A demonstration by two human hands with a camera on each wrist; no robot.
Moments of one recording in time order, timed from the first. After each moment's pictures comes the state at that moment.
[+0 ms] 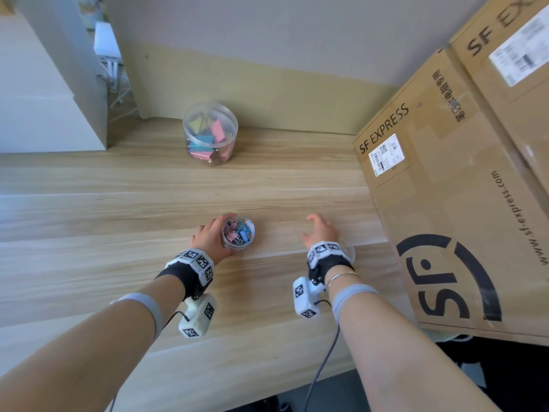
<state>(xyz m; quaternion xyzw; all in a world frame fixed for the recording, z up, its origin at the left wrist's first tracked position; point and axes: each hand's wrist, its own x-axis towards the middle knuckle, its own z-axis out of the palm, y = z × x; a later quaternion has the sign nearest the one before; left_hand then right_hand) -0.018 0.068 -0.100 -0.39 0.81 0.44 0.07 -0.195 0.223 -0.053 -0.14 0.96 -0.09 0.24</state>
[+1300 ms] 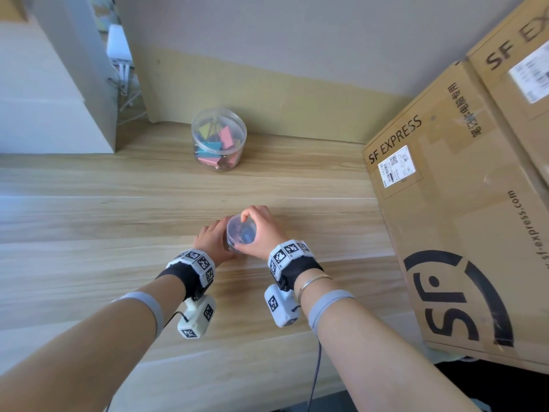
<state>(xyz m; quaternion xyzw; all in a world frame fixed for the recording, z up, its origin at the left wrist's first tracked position) -0.029 0.049 -0.125 -0.36 0.82 0.44 0.07 -0.136 0.142 -0.042 -0.43 0.82 -0.21 0.31</state>
